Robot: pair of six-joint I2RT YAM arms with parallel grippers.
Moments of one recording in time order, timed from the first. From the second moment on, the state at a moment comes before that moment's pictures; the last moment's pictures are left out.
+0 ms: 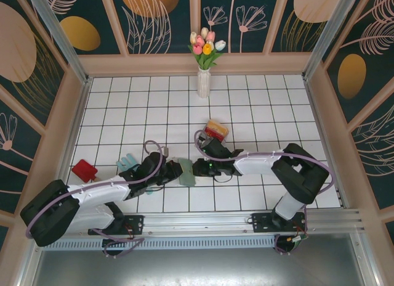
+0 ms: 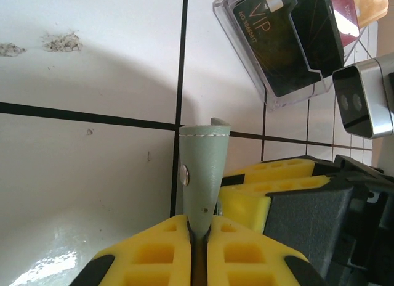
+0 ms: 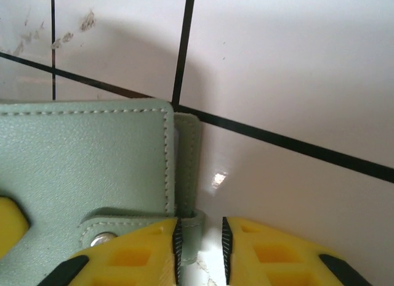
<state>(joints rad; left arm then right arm) -0.83 1.18 0.32 0.19 0.09 -1.15 0.90 1.63 0.73 -0.05 -0.26 0.79</state>
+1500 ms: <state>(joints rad) -0.83 1.17 0.33 0.19 0.04 -1.15 0.99 1.62 0.84 -0.32 0.17 0.81</state>
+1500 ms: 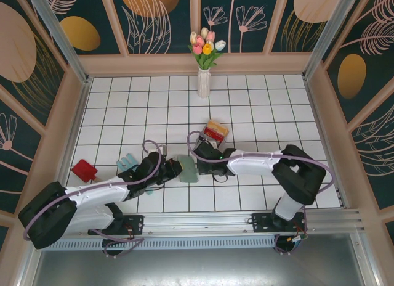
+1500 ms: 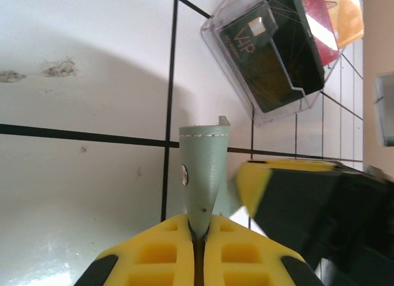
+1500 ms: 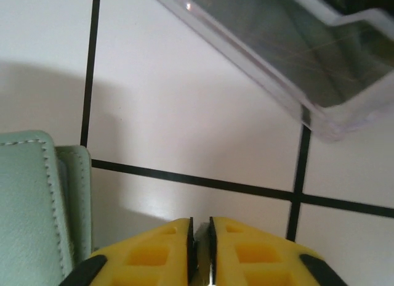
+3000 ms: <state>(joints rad) -0.83 1.24 0.34 0.19 0.04 -1.13 0.94 1.62 0.84 -0.32 -0.07 0.78</state>
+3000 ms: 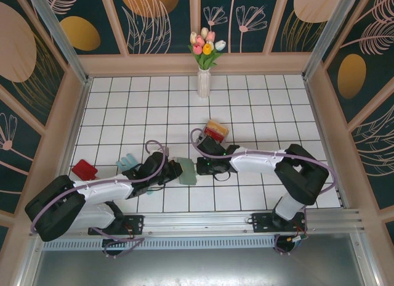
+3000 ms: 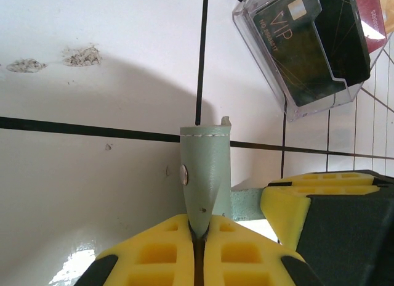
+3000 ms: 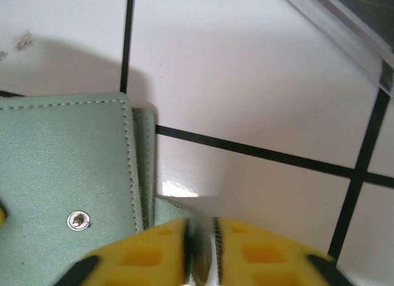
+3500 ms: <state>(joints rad) -0.83 1.35 0.49 0.09 0.01 -1.06 0.84 1.44 0.73 -0.26 -0.12 0.79</state>
